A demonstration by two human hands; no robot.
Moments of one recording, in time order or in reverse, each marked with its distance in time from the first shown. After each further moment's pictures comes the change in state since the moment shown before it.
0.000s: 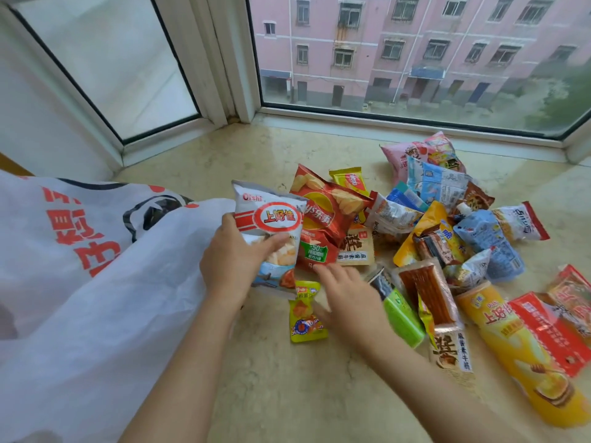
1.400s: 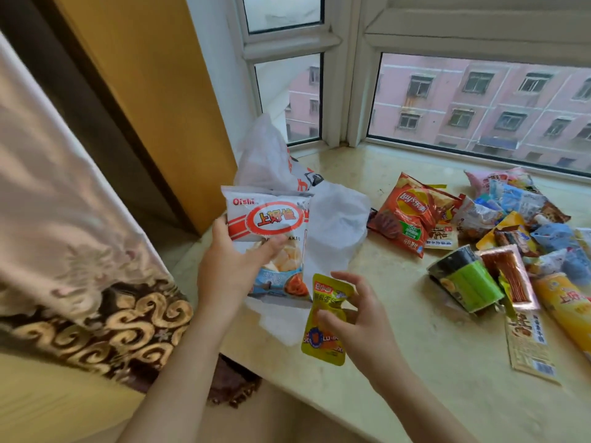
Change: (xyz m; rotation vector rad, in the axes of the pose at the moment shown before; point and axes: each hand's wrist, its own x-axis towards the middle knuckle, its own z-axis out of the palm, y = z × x) left_hand -0.186 -0.159 -0.224 -0.431 0.203 -0.017; right_hand -0.172 -0.238 -0.064 1.326 -0.082 0.176
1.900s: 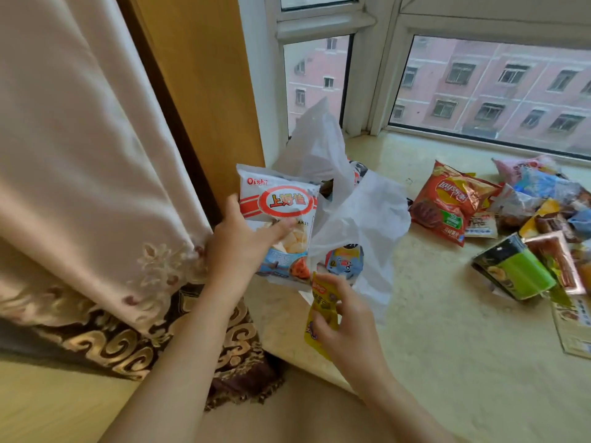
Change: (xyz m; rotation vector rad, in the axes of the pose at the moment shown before) left_hand 0.072 -0.059 -0.076 0.125 -0.060 0.045; right_hand 0.006 0.020 0.141 -0.345 0.096 -0.173
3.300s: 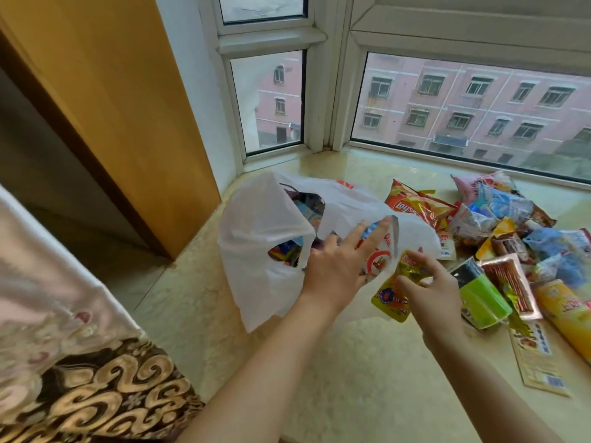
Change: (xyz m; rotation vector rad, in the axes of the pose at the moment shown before) left_hand 0.001 0.088 0.207 0.645 -0.155 0.790; right_hand 0.108 0.070 -0.176 0.145 0.466 0.209
